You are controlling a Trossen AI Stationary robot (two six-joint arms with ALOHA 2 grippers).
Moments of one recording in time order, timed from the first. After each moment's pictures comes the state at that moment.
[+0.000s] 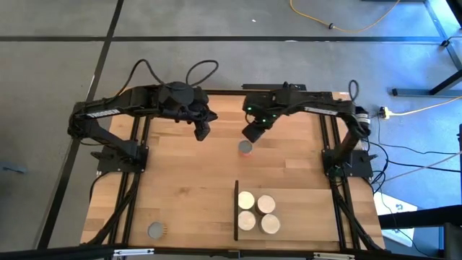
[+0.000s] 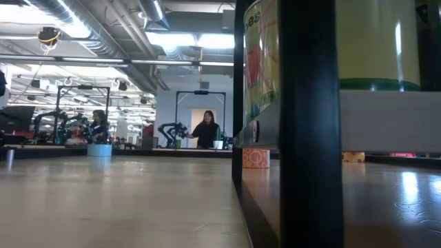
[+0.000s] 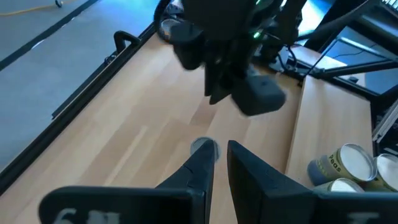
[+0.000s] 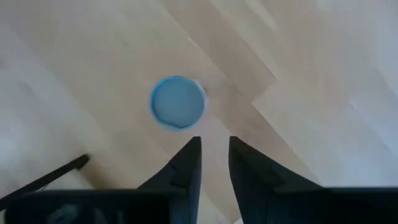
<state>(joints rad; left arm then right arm) 0.10 1.35 1.62 -0.86 -0.15 -0.34 -0.21 1.78 1.69 -1.22 -0.02 0.55</state>
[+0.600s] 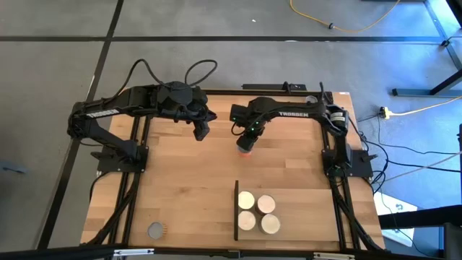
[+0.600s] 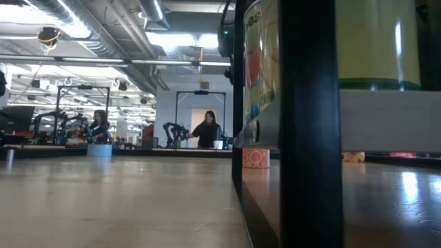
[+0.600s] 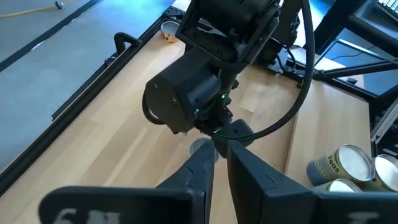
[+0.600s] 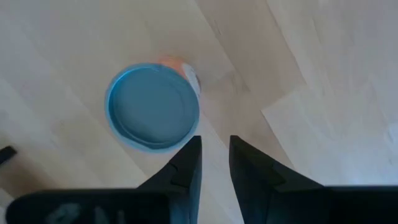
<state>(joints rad) 0.10 1.35 1.62 -0.86 -0.15 -0.34 -0.23 2.01 1.69 -1.19 -0.05 0.36</state>
